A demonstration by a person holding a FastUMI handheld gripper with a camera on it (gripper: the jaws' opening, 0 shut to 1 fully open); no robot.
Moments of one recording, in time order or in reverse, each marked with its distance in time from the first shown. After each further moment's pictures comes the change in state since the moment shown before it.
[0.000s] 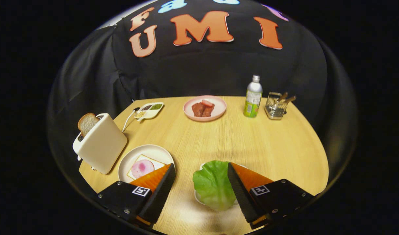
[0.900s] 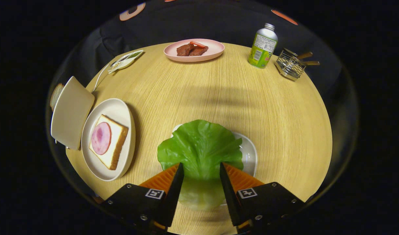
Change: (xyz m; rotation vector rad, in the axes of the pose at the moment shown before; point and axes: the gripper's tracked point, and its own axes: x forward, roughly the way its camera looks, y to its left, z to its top) arm 0.064 -0.035 -0.075 -0.085 0.406 -0.066
